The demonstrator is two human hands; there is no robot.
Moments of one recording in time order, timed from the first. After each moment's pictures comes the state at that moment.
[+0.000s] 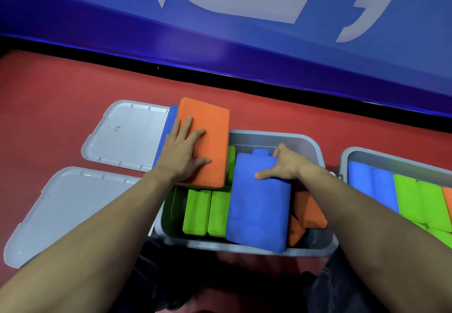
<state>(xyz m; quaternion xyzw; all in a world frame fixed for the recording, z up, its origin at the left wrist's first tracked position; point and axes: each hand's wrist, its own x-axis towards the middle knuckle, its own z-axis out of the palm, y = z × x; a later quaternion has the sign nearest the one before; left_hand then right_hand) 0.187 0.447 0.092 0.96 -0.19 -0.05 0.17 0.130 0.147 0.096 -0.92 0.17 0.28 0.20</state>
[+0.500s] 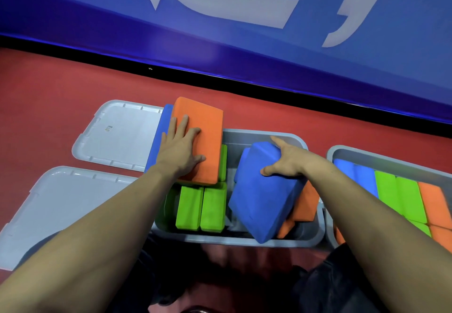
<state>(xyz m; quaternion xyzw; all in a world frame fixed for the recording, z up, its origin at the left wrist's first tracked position) 0.182 0.431 0.092 0.98 -0.16 -0.06 0.14 0.099 0.145 0.158 -0.92 0.17 0.30 0.19</state>
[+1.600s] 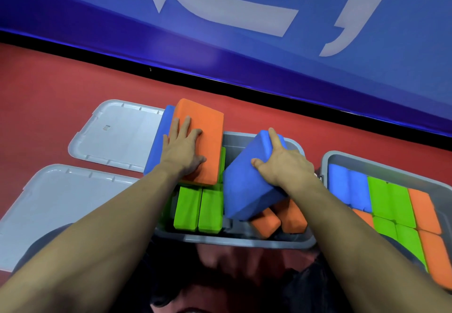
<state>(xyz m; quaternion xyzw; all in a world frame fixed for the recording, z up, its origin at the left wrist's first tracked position) 0.177 0.425 0.101 0.97 -0.14 -0.08 0.16 0.069 0.200 0.194 -0.95 0.22 0.18 0.11</state>
